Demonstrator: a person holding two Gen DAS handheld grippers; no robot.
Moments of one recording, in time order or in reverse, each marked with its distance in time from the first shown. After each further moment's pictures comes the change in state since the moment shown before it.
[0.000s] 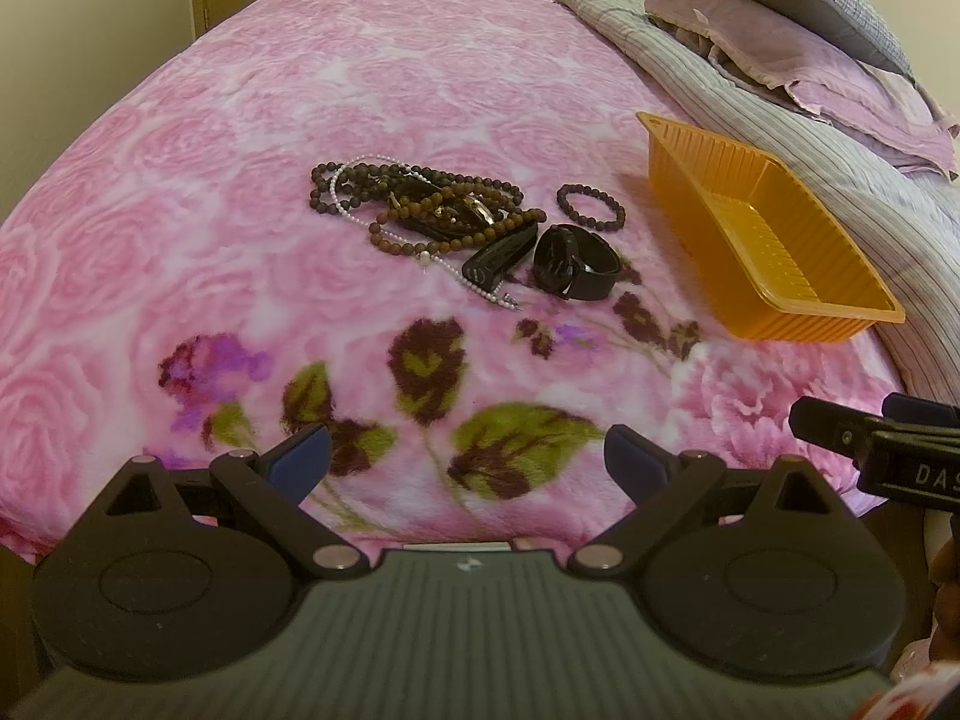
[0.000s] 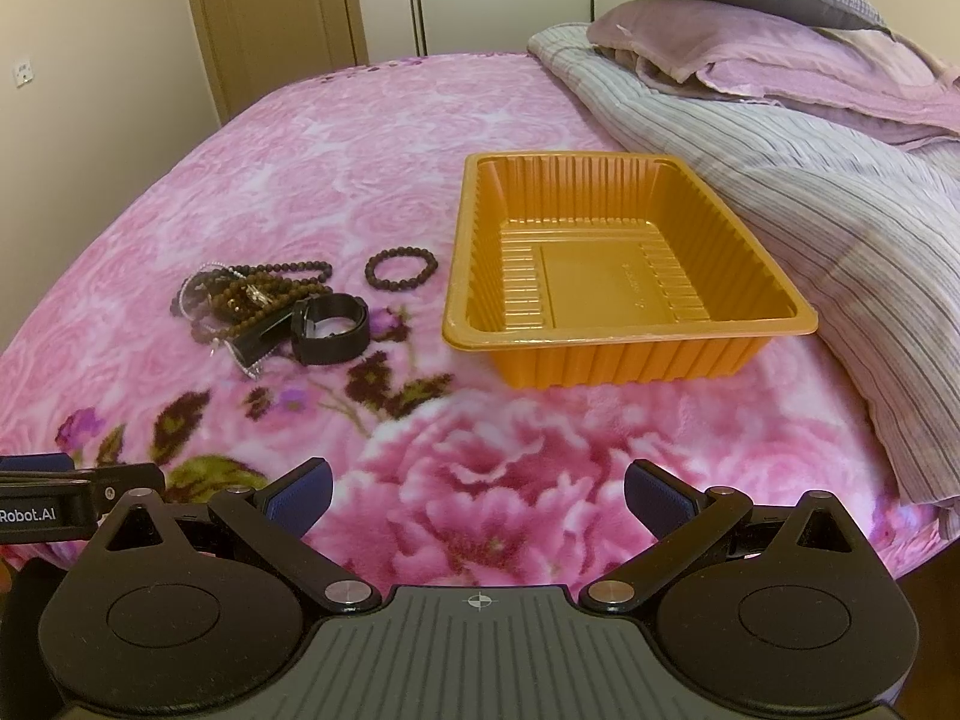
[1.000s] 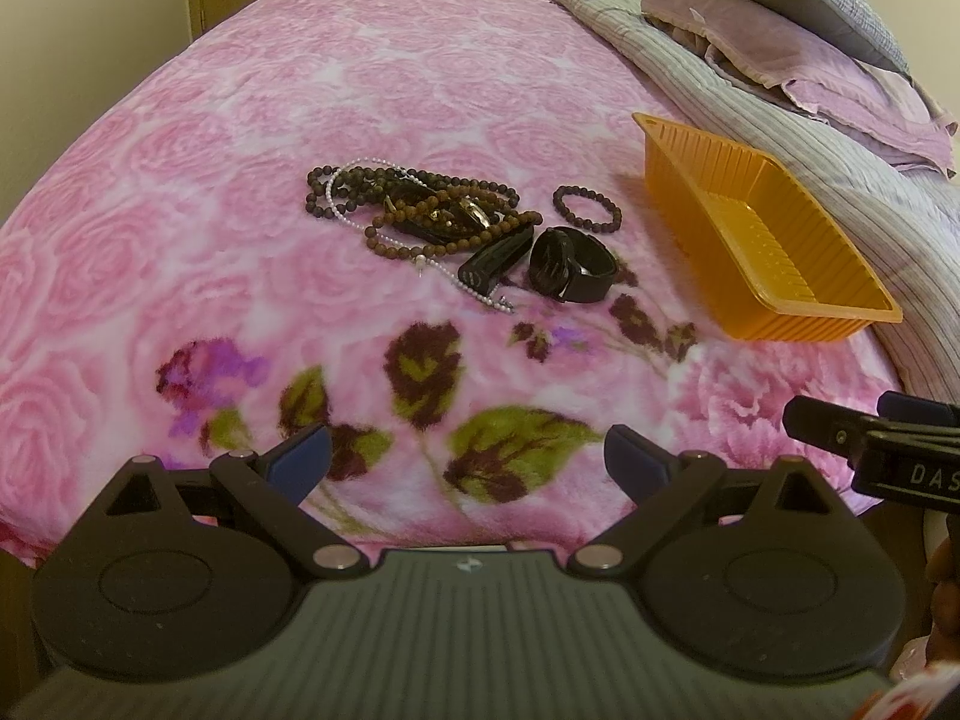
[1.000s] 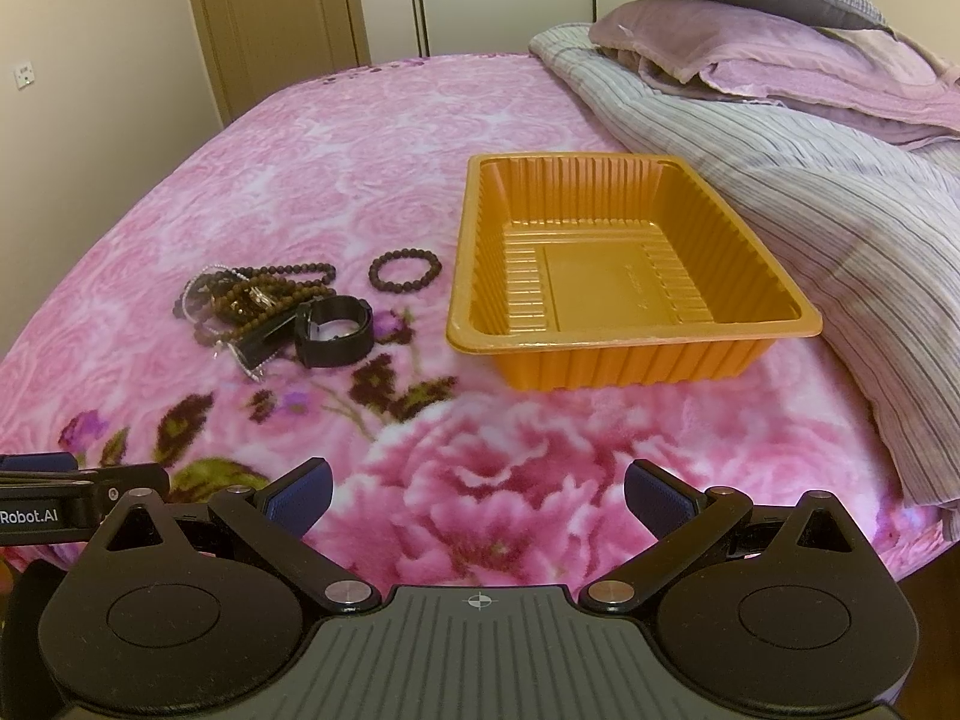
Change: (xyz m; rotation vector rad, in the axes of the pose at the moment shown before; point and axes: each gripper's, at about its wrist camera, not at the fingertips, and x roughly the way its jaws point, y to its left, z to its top) left arm 0.000 -0.003 0.003 0.003 0.000 -0.005; right arm 0.000 0.001 0.000 0.003 -0.001 0.001
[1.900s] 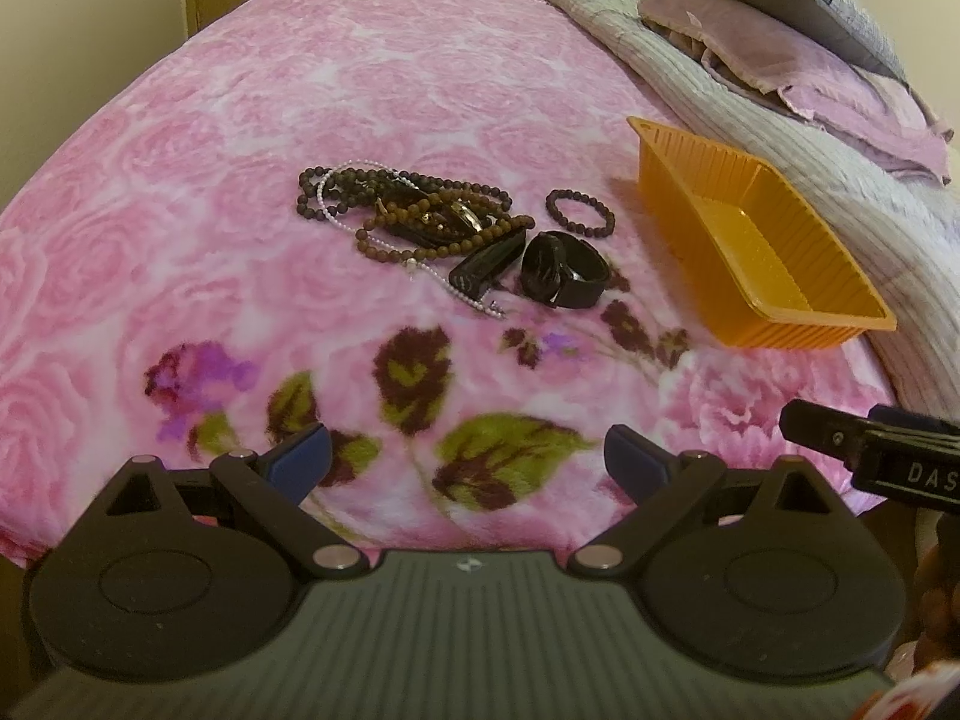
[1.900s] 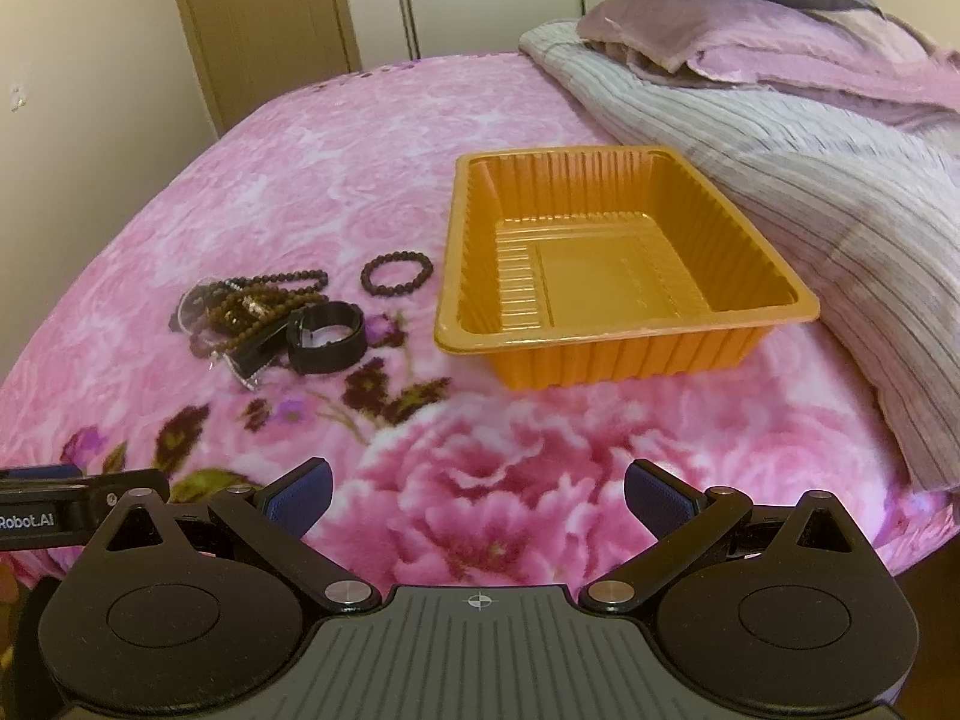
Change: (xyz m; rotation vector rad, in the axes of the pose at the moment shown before) left arm 0.002 0.003 0.003 -0.016 -0.002 -0.024; right arm 0.004 -0.007 0.001 0.055 -0.005 0.015
